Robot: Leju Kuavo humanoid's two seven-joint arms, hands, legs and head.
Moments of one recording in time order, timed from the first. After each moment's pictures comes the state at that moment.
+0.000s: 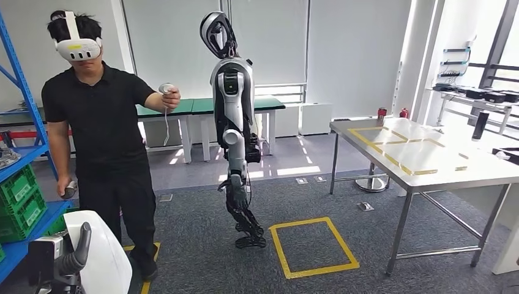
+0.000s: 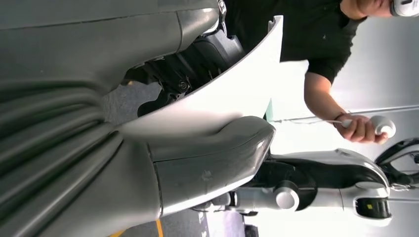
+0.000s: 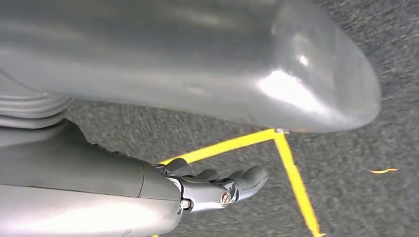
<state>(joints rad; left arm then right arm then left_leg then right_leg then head) -0.82 0.19 0.17 -0.57 0.04 -0.06 -0.70 -0.06 0.05 0.31 -0.17 -0.33 -0.28 -0.30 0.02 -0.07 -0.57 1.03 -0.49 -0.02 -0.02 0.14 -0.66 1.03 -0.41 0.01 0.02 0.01</state>
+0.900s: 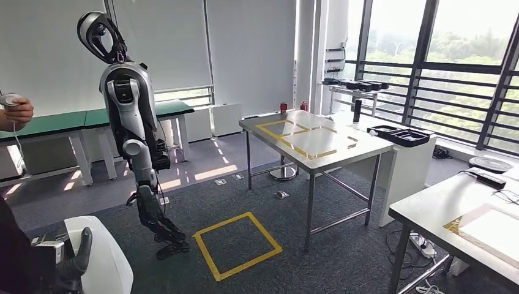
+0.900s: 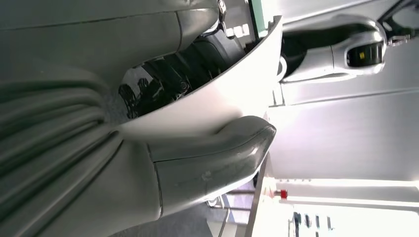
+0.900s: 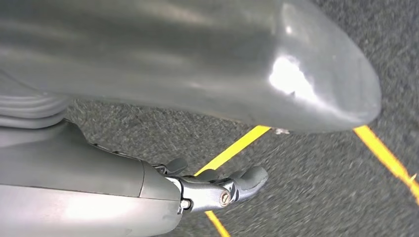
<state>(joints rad) -0.80 0.17 0.17 -0.56 0.03 -0.04 -0.70 -0.05 0.06 0.32 -0.17 -0.32 -0.29 -0.30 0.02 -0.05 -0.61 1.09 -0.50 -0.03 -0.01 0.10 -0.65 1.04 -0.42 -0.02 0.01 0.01</state>
